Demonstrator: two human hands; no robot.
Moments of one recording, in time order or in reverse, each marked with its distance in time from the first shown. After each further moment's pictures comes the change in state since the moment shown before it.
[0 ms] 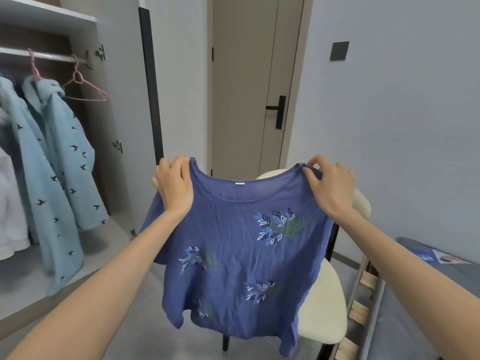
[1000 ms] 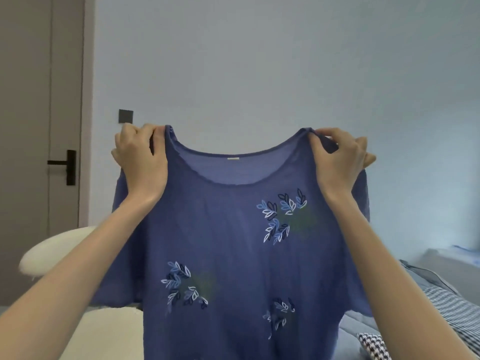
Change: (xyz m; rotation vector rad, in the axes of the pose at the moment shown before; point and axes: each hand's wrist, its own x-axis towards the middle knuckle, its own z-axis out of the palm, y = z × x) left_hand -0.123 0.389 -0.058 -0.866 -0.090 0.357; right_hand -0.074 0.066 -0.456 -0.435 0.925 0.166
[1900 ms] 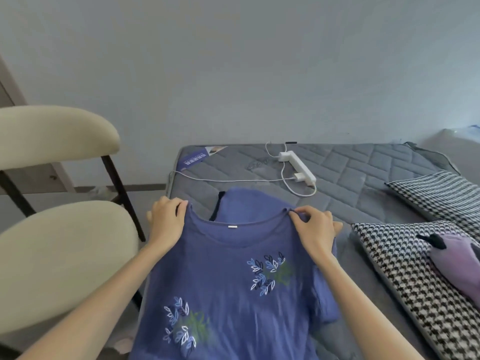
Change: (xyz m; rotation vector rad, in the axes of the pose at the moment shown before) left_hand -0.351 -0.181 0.152 0.425 -0.978 -0.368; right_hand -0.313 0.299 0.025 -0.404 -0.839 0.553
